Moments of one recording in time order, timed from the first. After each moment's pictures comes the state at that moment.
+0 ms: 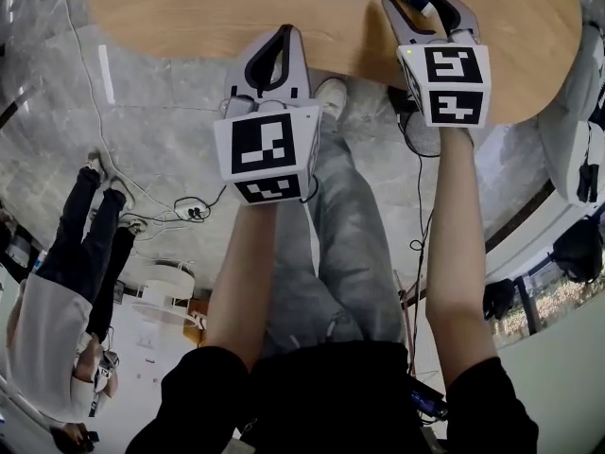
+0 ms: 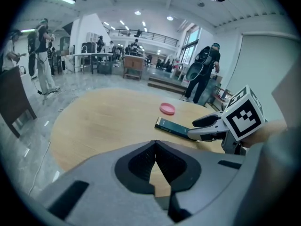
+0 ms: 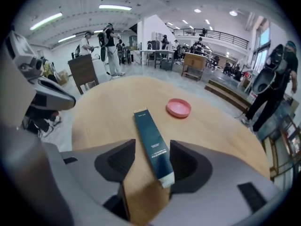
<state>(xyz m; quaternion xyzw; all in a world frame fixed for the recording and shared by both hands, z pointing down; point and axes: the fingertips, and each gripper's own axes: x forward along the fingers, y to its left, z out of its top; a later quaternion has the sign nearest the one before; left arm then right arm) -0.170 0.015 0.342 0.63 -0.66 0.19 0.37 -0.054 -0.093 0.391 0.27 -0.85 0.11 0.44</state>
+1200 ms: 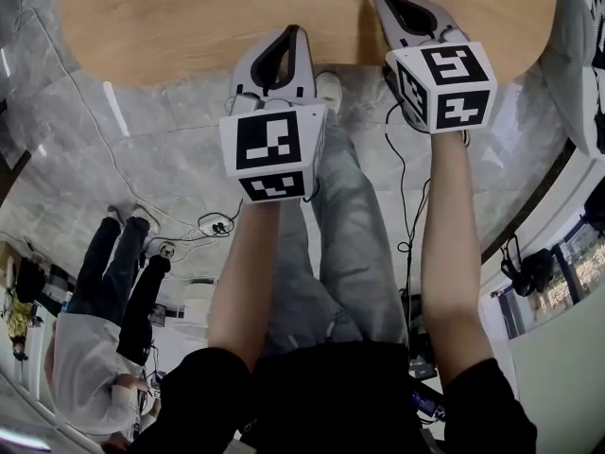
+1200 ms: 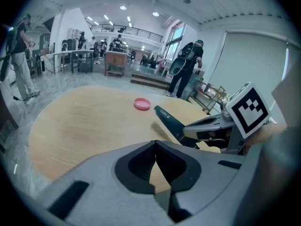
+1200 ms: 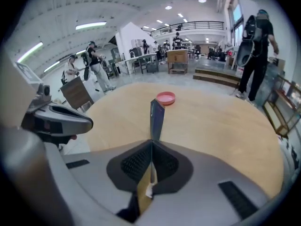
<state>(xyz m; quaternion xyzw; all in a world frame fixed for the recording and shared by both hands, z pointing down) -0.088 0.003 0.338 0.70 -0.58 0.21 0.36 0.010 -0.064 0.374 0.32 -0.84 0.23 0.37</state>
